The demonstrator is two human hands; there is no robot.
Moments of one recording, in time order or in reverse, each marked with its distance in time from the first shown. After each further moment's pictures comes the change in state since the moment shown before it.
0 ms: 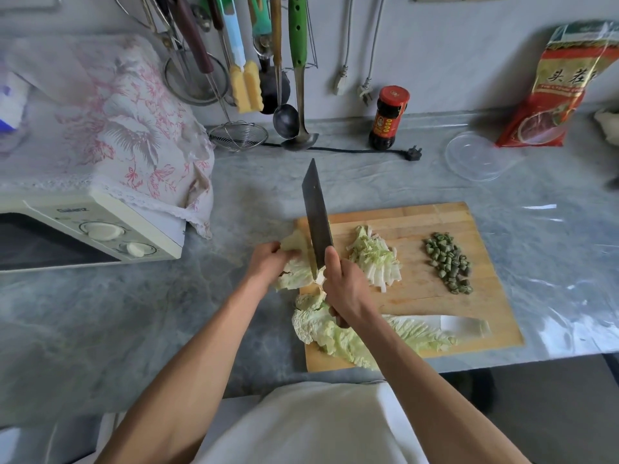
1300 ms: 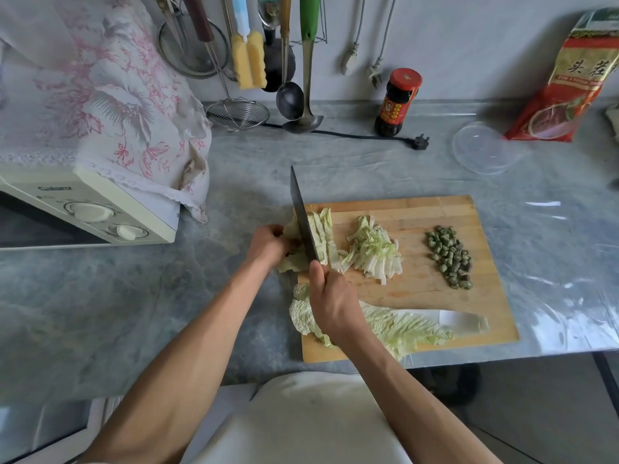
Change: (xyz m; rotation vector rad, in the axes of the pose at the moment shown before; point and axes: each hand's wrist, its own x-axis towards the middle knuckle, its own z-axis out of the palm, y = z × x) left_hand 0.020 0.000 0.005 -0.010 -0.008 -0.020; right_hand -0.021 0.005 0.019 -0.182 -0.051 0.038
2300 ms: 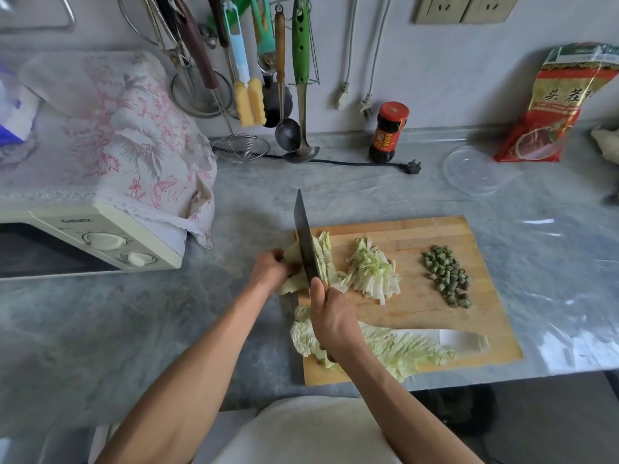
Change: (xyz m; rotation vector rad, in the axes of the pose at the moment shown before) left_hand -0.009 0.008 0.000 0.124 0.006 0.040; right_hand 0.003 0.002 0.001 0.066 0.099 -0.089
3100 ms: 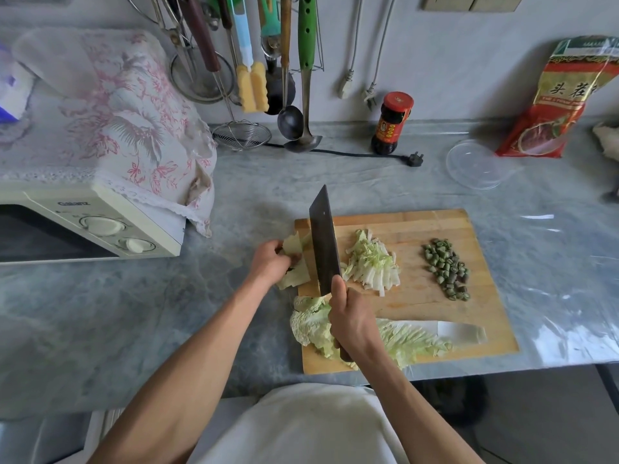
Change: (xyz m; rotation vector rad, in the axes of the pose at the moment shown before) left_hand -0.006 -0.007 0.001 -0.063 -0.005 0.028; right_hand -0.012 0.025 -0.013 0.120 0.018 0.063
